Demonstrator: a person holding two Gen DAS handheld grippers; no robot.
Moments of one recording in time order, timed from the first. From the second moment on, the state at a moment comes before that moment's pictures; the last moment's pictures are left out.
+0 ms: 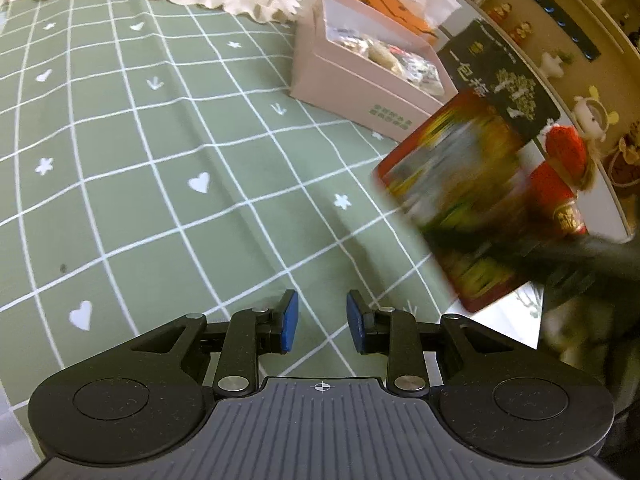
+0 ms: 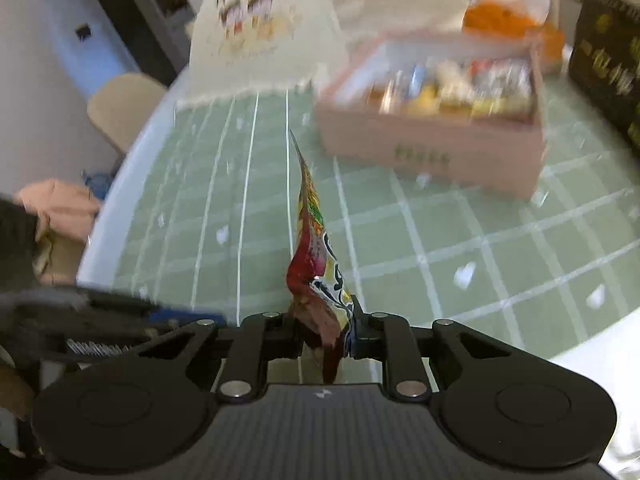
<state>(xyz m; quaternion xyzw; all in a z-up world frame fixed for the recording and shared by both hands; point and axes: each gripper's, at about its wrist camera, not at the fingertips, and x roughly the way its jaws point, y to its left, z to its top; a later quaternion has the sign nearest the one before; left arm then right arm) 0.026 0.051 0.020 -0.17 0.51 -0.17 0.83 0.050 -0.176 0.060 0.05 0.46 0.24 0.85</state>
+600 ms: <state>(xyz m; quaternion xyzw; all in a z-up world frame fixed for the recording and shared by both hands) 0.051 0.035 0.032 -0.09 0.37 -0.12 0.92 0.142 -0.197 0.080 0.08 0.37 0.08 0.92</state>
